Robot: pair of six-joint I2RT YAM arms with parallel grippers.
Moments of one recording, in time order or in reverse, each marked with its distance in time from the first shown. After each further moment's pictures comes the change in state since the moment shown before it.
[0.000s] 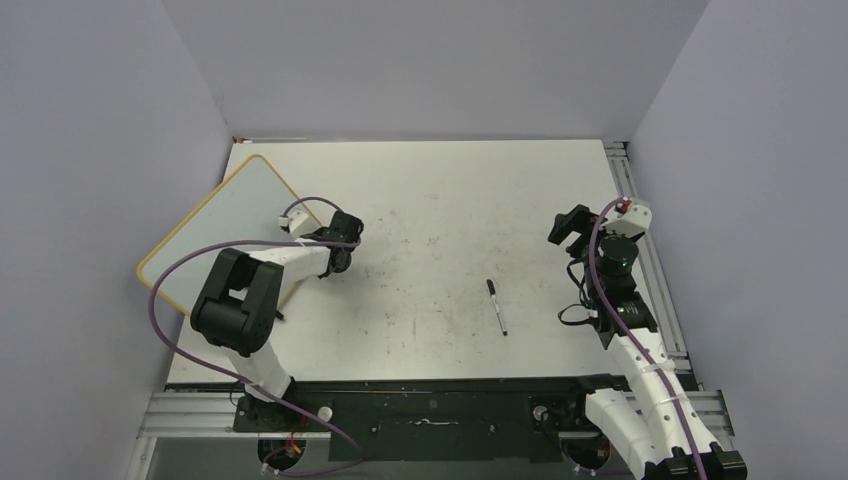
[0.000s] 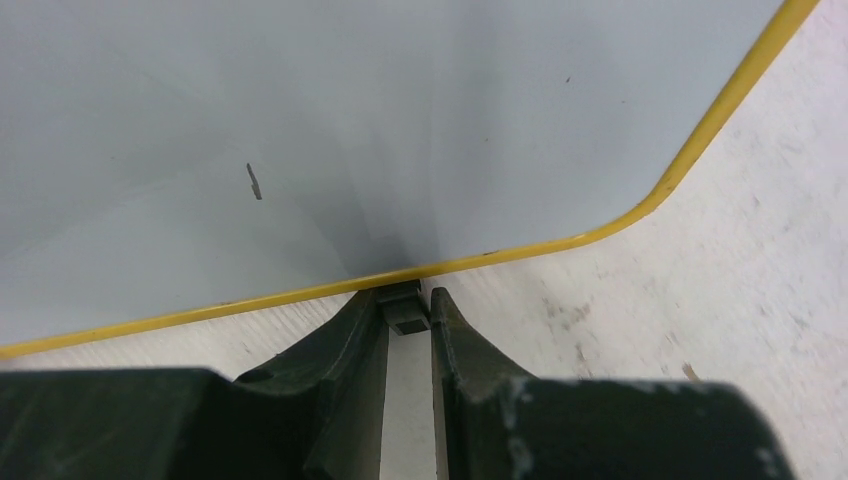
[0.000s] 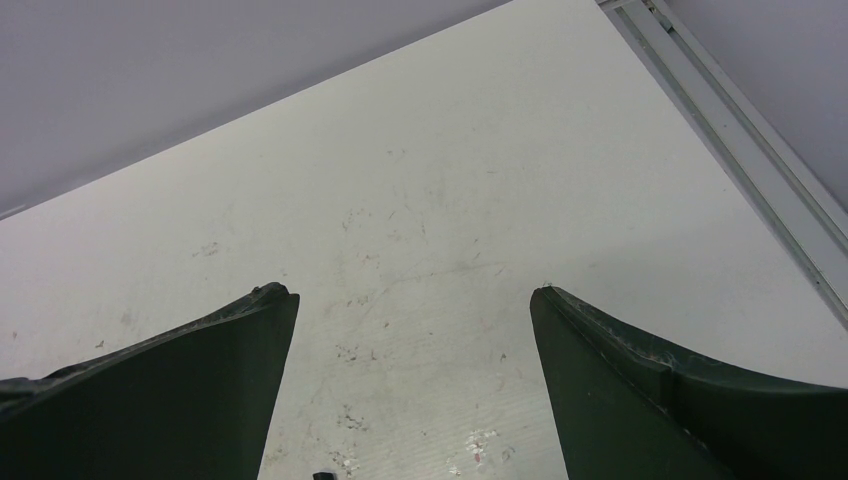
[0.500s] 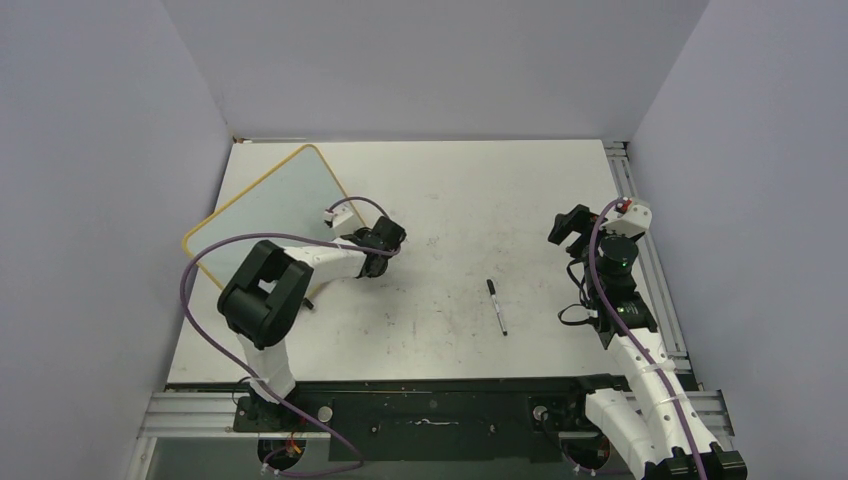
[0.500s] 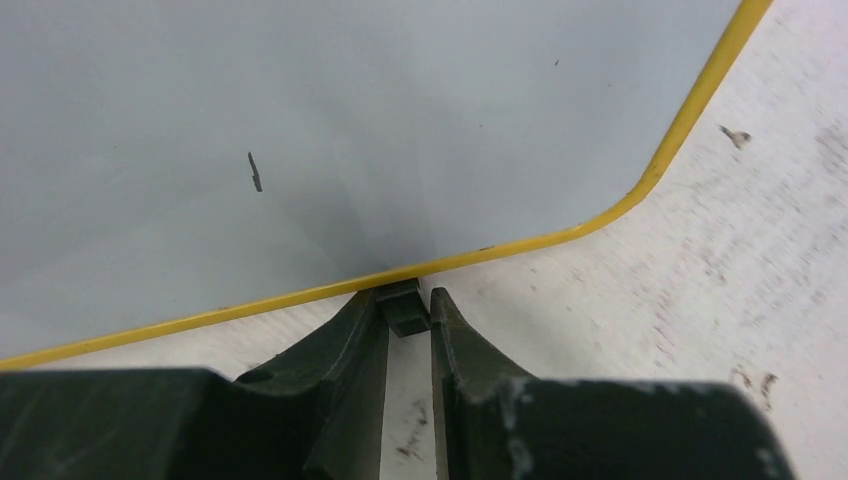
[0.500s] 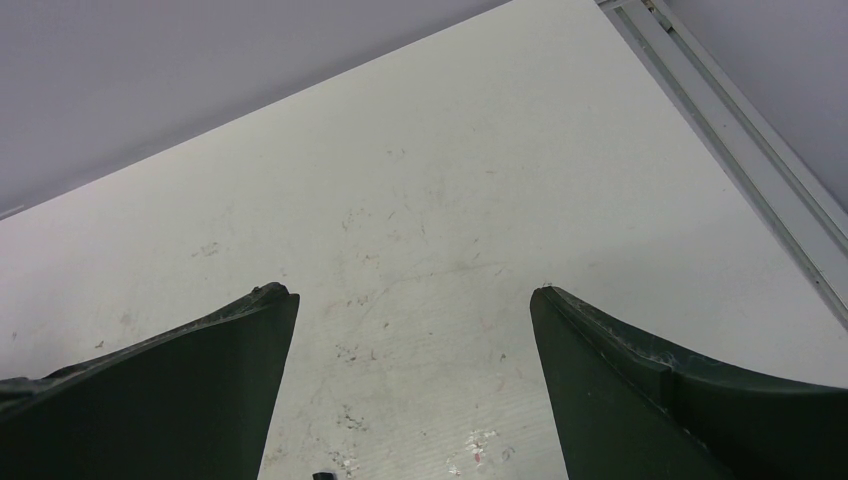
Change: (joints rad) left arm -0.233 0.088 0.093 0.005 -0.035 -0.018; right arm 0.000 0.000 0.000 0.000 0.001 0.000
